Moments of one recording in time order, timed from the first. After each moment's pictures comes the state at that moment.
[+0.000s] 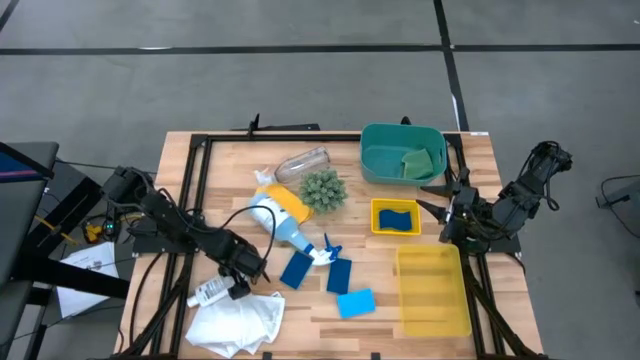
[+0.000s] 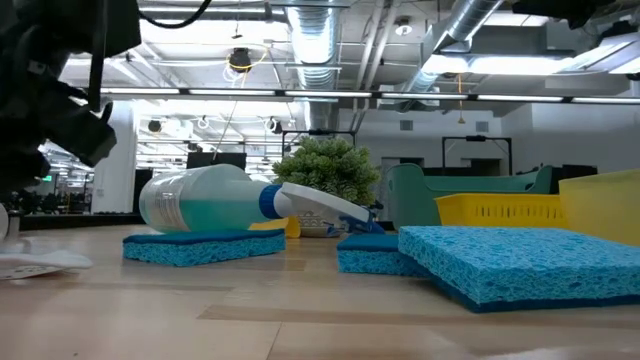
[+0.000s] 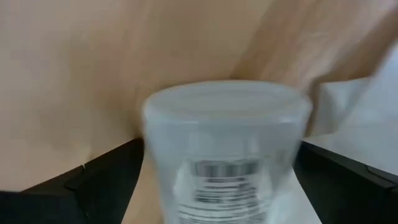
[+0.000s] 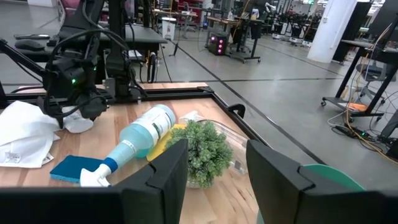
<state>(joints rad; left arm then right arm) -0.47 1.51 0.71 -0.74 0.23 -0.94 0.74 0.51 0.65 -0.45 1.12 0.16</state>
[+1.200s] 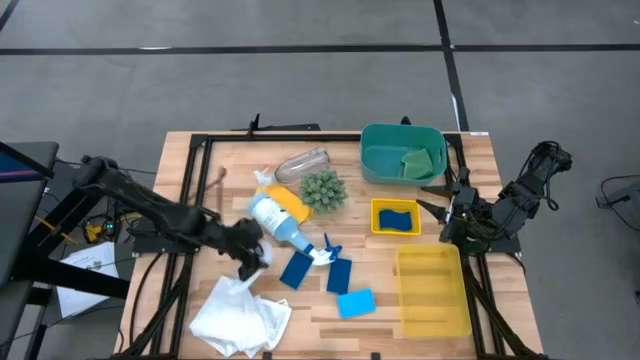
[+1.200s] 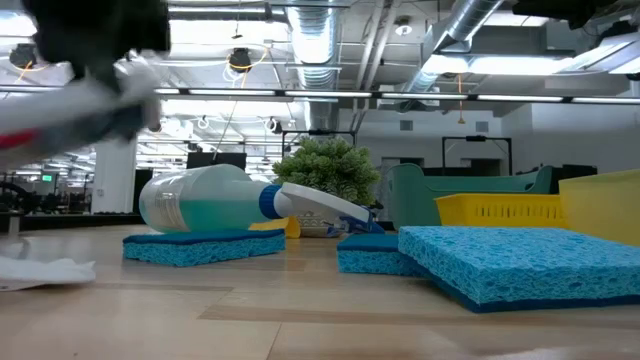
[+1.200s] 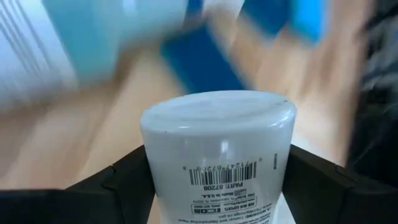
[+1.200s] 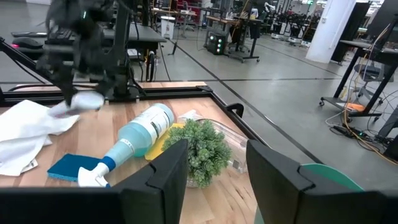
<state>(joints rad) -0.39 1.10 0.67 -0.44 -0.15 -0.84 0.74 0.51 0.65 -0.46 1.12 0.16</state>
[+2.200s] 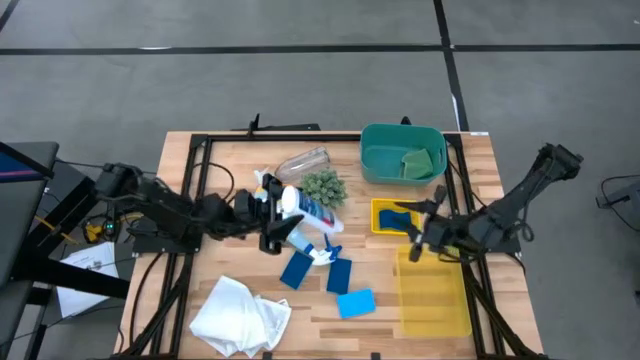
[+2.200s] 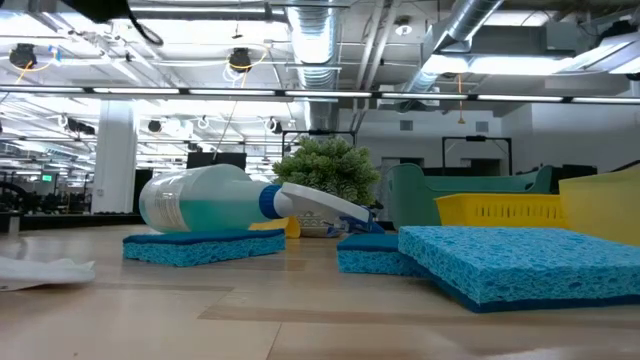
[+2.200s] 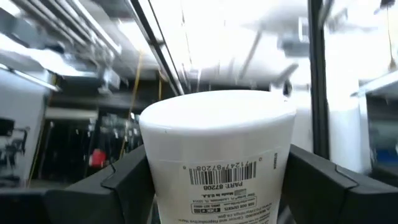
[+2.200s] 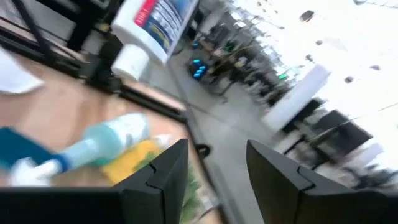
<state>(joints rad) -0.24 1.42 0.67 1.40 -0.31 0.10 0.68 0.89 0.65 0.18 1.10 -0.57</state>
